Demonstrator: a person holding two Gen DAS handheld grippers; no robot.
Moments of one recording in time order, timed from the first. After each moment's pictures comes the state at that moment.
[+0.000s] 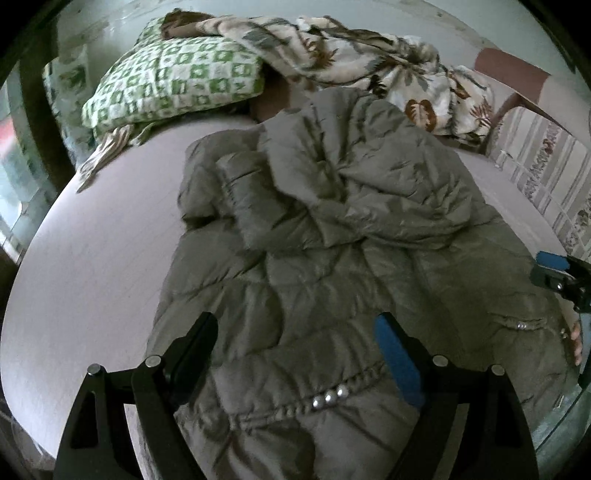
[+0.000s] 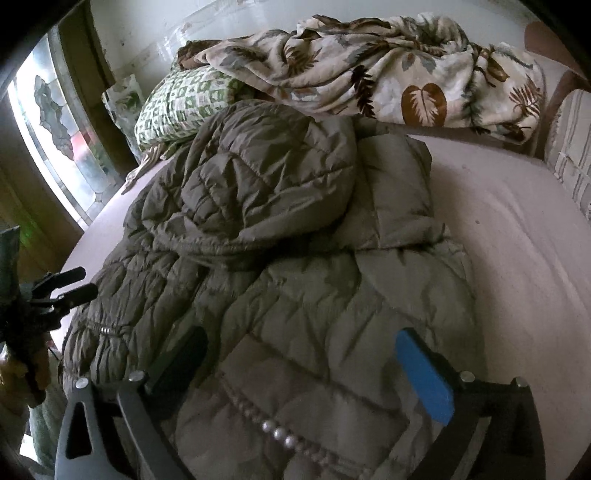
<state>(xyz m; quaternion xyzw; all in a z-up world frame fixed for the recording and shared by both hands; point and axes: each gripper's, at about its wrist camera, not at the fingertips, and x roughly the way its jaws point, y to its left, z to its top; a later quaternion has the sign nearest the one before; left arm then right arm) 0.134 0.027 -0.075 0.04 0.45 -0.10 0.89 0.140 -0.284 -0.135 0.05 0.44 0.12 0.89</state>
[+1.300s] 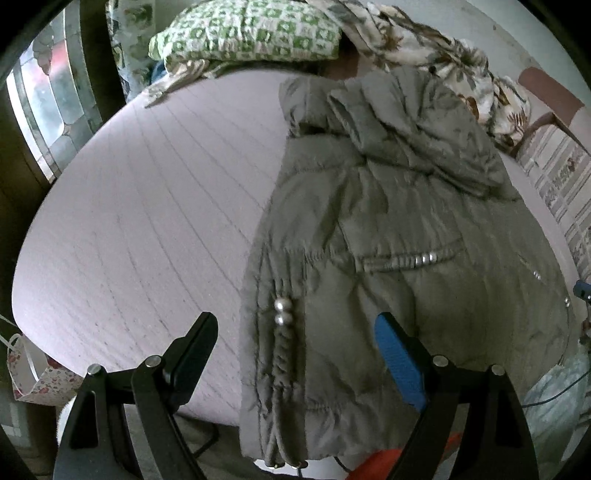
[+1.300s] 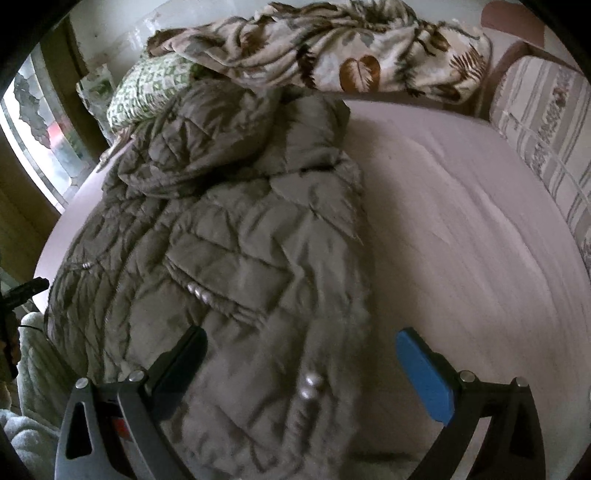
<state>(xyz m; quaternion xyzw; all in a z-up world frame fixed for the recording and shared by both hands) 0.056 0.124 -0.096 -0.01 0.51 -0.04 0.86 0.047 -0.357 -0.137 0.04 0.49 0.05 0.87</state>
